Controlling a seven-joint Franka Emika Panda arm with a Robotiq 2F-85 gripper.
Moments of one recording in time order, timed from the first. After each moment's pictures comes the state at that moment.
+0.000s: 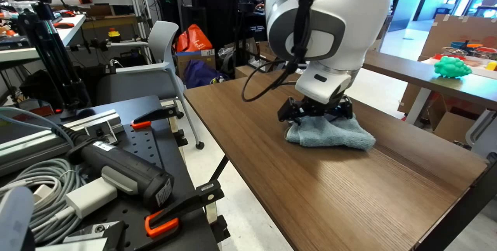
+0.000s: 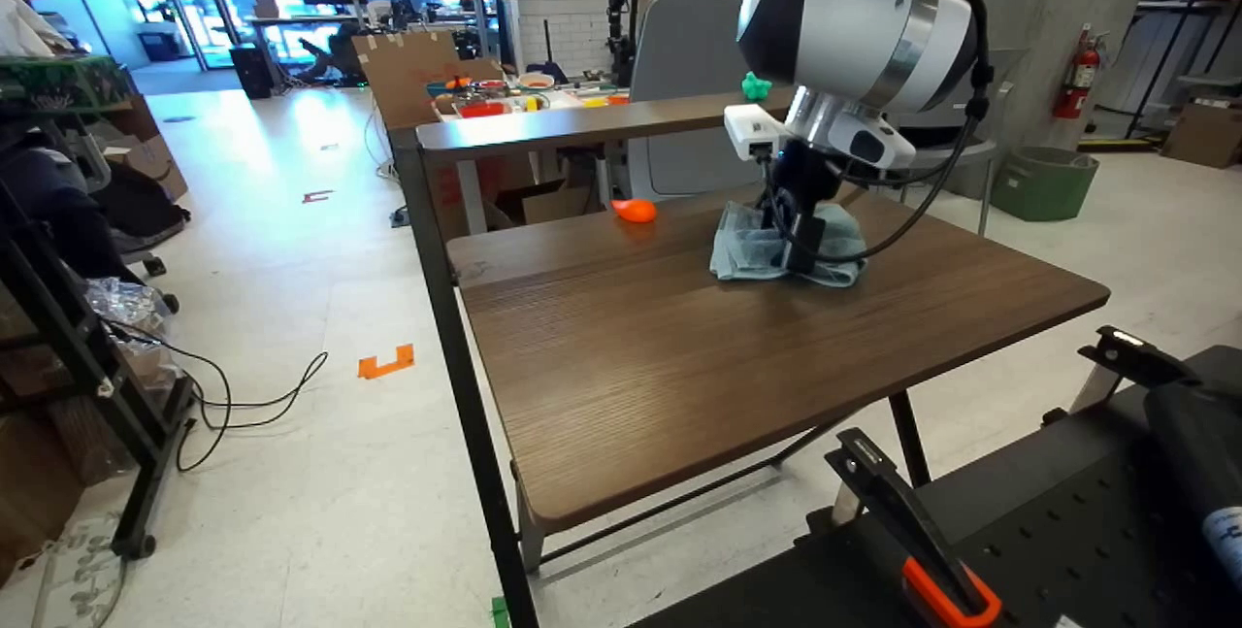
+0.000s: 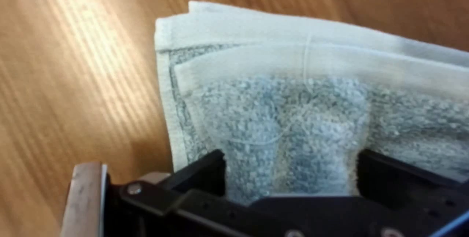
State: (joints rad) arm -0.09 0.85 0.05 -1.79 0.47 2.69 1.47
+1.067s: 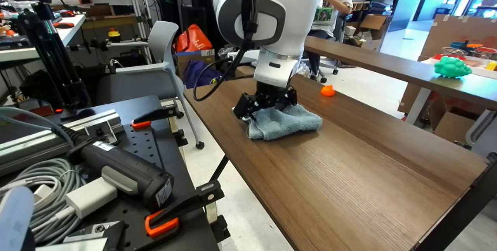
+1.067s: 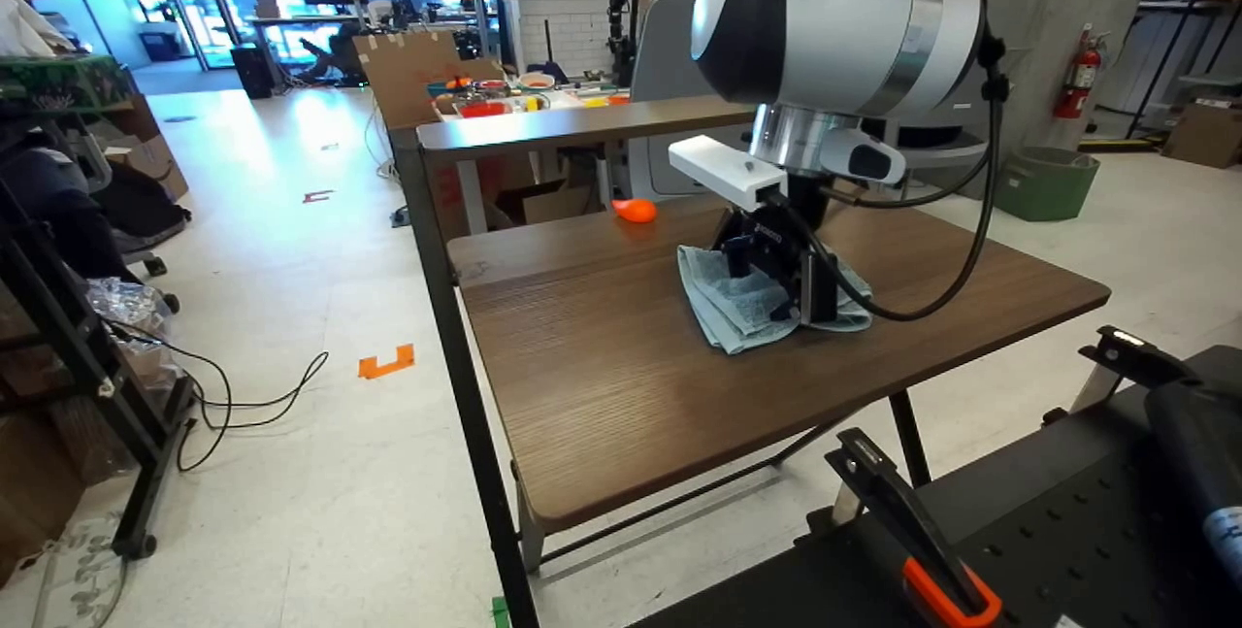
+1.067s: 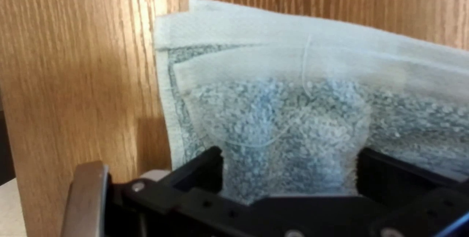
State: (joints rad) arm 0.09 0.71 0.01 -2.04 0.39 2.70 1.28
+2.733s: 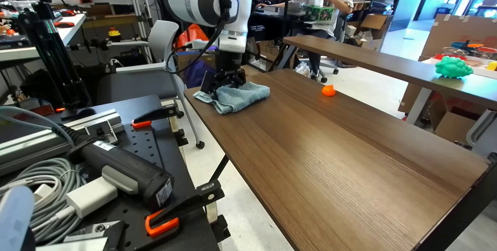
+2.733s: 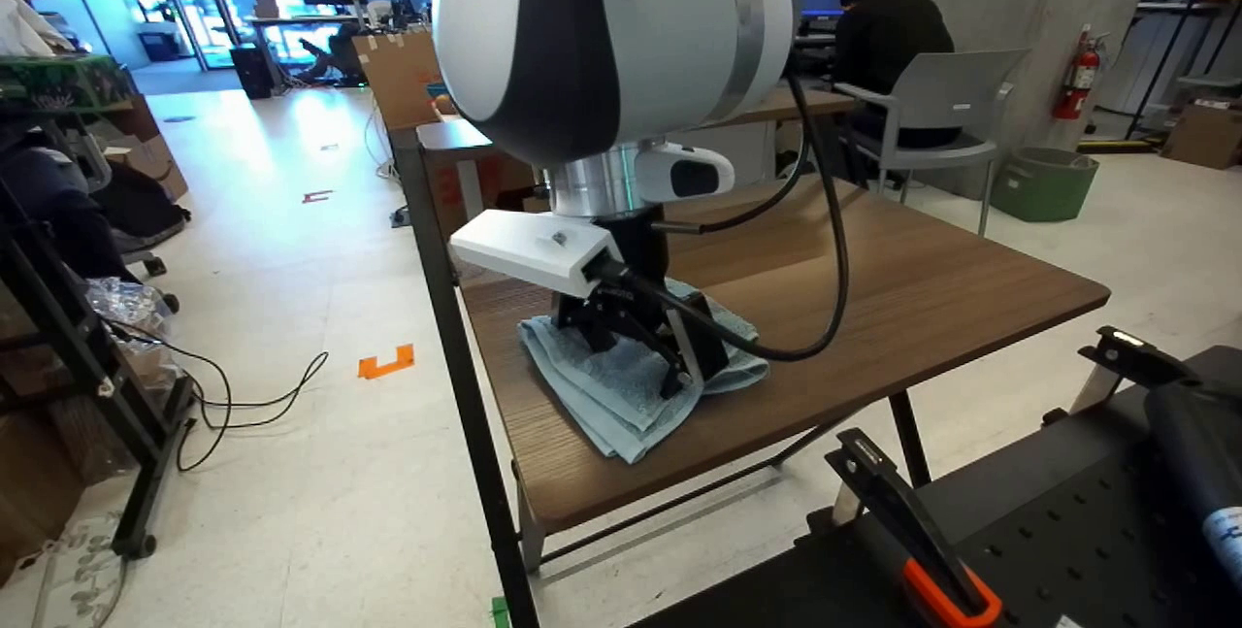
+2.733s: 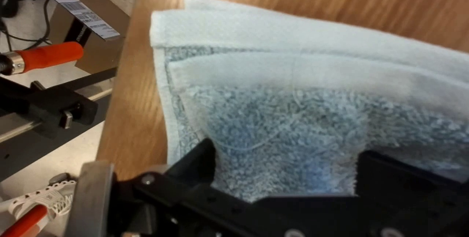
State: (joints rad) arm 0.44 0.73 -0.04 -1.95 0.05 2.50 1.49
